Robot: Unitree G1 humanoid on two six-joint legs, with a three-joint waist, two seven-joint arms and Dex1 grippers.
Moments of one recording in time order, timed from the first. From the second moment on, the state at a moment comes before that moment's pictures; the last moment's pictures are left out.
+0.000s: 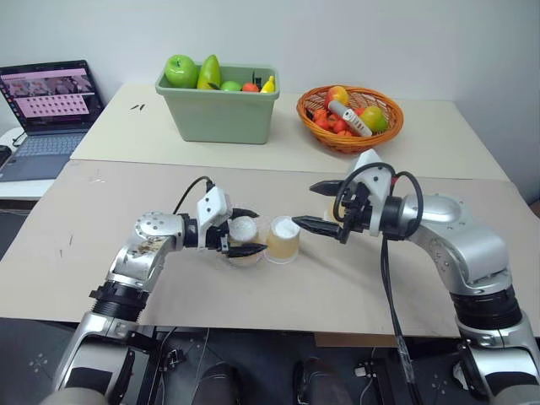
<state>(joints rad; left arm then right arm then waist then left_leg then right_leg) -0.57 0.54 -0.16 0.16 -0.29 0.23 -1.15 -0.60 -0.64 0.09 -0.32 0.45 0.73 0.82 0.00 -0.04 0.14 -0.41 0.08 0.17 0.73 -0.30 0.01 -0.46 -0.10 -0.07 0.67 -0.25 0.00</state>
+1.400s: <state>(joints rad) -0.56 0.78 0.09 -0.33 -0.59 0.66 -1.00 -0.61 -0.64 0.00 0.24 0.25 0.45 0.81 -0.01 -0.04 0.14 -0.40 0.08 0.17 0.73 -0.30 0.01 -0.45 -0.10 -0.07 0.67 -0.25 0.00</state>
